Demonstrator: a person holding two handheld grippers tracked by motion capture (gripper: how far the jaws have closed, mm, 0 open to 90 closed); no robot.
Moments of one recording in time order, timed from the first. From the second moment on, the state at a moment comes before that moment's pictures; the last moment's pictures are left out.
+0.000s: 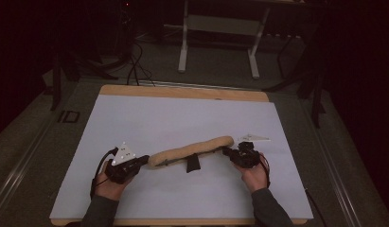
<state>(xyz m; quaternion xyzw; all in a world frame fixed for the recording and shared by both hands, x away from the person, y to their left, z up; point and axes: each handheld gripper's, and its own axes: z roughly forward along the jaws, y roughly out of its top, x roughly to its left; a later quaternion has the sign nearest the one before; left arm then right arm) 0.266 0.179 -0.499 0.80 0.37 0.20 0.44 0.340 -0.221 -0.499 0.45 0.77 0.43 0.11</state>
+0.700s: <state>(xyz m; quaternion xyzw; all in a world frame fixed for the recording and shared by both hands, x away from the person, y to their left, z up) 0.263 0.179 -0.500 0.80 0.36 0.18 0.45 0.340 -0.202 -0.492 0.44 0.78 0.43 0.10</state>
